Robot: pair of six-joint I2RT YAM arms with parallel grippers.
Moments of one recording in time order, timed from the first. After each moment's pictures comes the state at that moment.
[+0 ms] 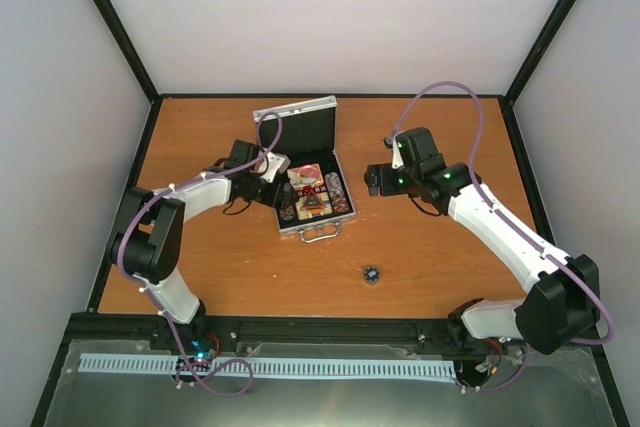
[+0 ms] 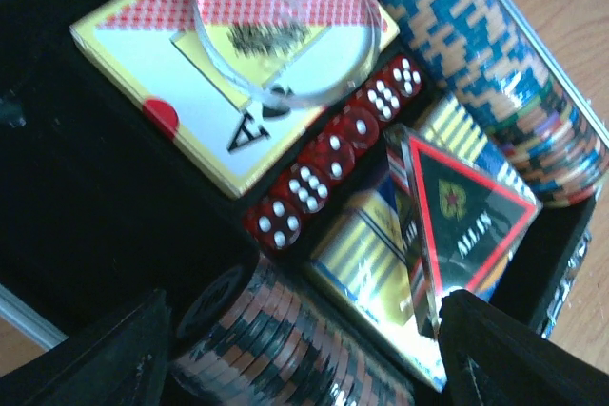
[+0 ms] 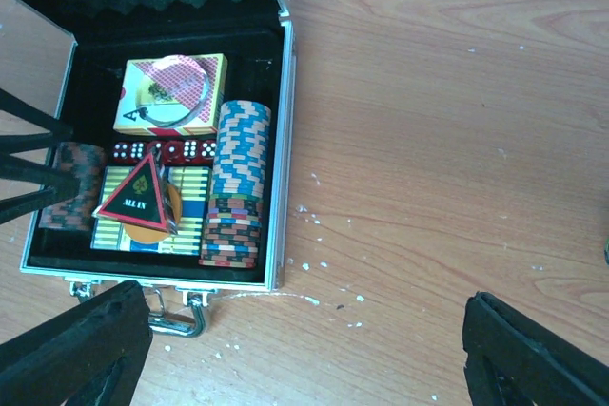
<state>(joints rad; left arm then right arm) -0.33 1.70 0.97 -0.29 0.46 -0.01 0.49 1.31 1.10 -0.62 -0.04 0.28</state>
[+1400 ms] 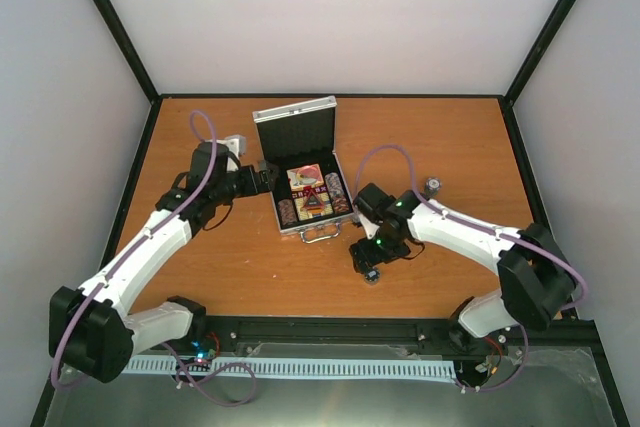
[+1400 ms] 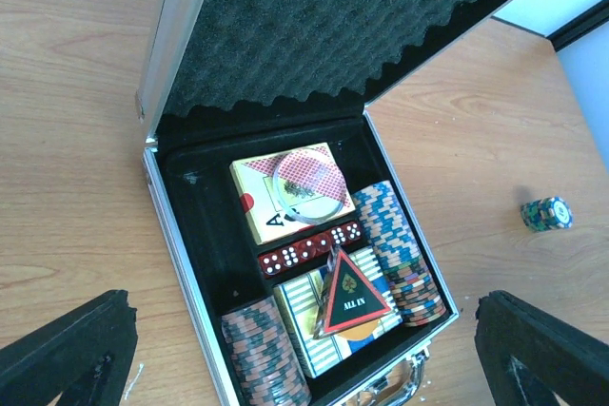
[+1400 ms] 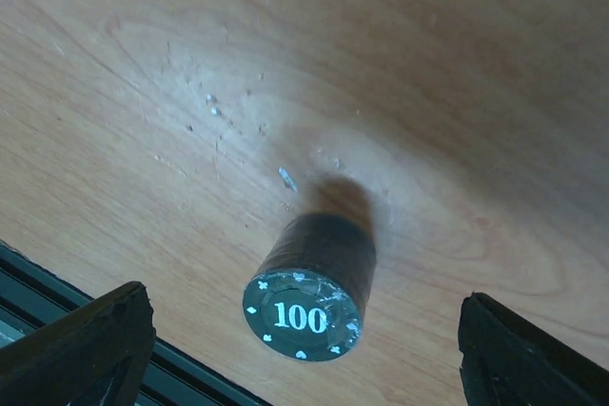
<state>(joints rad) -0.36 1.13 0.85 -0.34 0.15 -0.48 0.76 1.44 0.93 -0.93 -0.20 0.29</state>
